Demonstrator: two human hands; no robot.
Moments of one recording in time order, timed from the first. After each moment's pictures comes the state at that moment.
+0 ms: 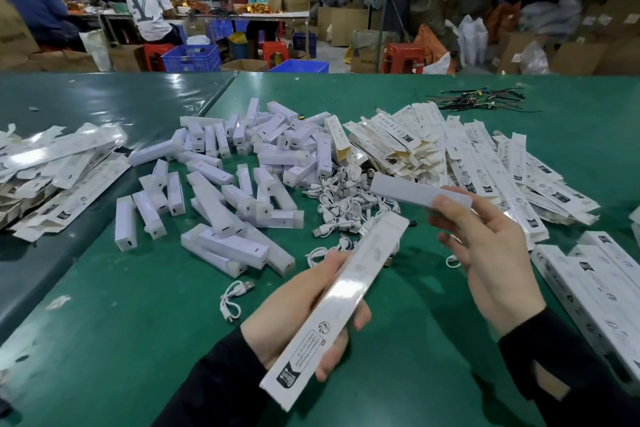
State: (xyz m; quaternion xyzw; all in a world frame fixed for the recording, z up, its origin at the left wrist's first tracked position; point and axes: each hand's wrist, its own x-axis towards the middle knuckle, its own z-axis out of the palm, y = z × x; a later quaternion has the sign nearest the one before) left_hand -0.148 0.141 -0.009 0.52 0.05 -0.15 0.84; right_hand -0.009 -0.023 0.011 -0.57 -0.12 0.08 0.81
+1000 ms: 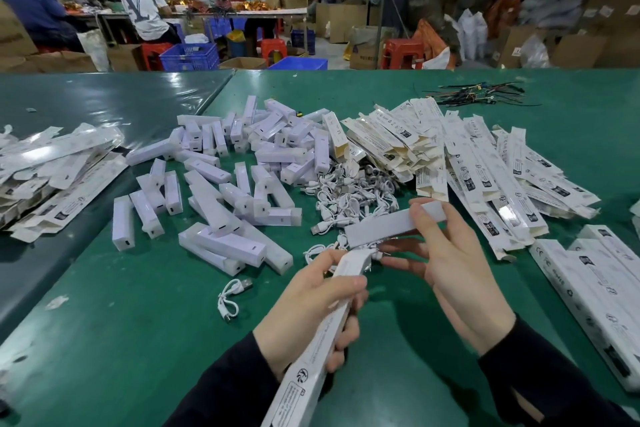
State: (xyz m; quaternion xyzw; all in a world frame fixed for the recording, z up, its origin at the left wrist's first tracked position) left_hand -0.151 0.126 -0.012 0.54 0.07 -0.03 0.84; right_hand -0.038 -0.002 0.004 -0.60 -0.14 0.15 0.78
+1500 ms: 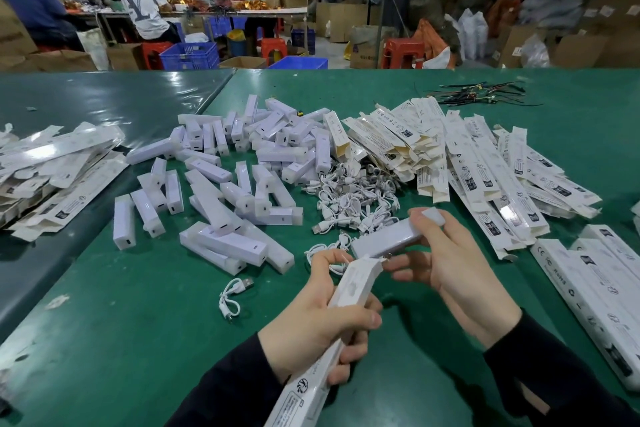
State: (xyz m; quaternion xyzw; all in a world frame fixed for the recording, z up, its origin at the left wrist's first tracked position) left_hand -0.155 0.120 -0.012 0.54 0.05 -0.07 0.84; right_hand -0.033 -0.005 0.002 -0.64 -0.12 0.20 0.73
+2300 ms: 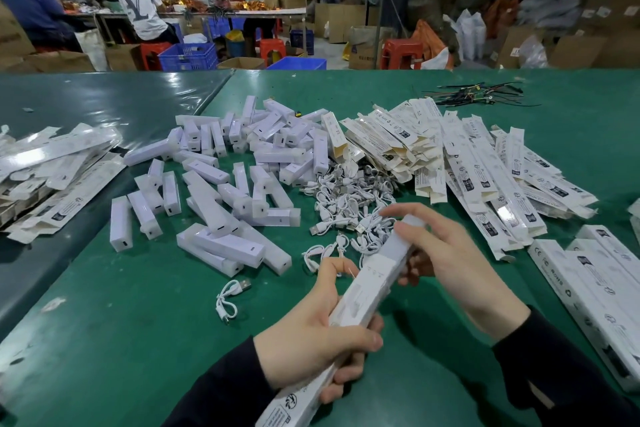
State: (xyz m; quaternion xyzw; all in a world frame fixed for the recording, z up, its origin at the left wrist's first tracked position) left_hand -0.160 0.119 -0.010 0.57 0.00 -0.11 0.82; right_hand -0.029 -0.012 0.010 -0.70 -0.26 0.20 0.63
